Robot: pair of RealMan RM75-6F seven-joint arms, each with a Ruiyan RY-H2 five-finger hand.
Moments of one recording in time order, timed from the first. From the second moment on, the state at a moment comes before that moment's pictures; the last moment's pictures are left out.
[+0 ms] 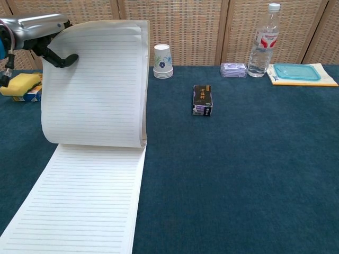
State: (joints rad) left arm -0.77 -1.37 -0.27 -1.36 1.23 0.90 0.21; right arm 0.13 -1.21 0.06 -1.48 -1.55 1.48 -0.01
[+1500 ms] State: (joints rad) left arm -0.66 -1.32 -0.20 -1.41 1.21 1.07 0.08; right arm 0.13 -1.22 0.07 -1.47 -1.53 1.49 -0.04
